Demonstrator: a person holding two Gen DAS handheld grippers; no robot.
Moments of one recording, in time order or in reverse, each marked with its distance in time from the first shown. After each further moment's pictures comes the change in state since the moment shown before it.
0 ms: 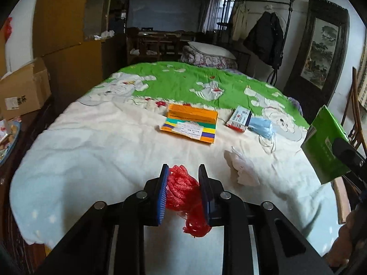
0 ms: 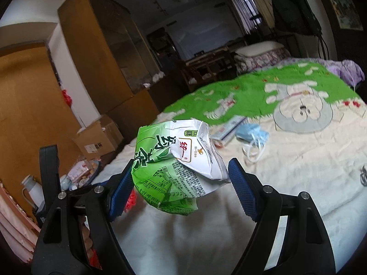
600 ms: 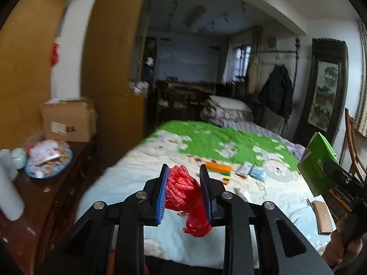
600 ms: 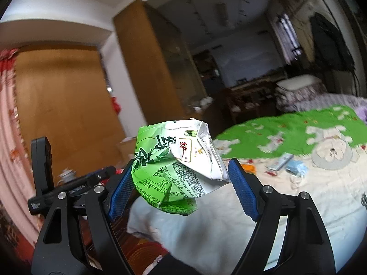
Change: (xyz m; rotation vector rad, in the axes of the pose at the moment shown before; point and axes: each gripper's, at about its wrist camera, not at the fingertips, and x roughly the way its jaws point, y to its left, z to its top) left arm -0.237 0.040 -0.017 -0.054 -0.337 0.145; right arm -0.109 0.128 0.002 -0.183 -0.136 0.248
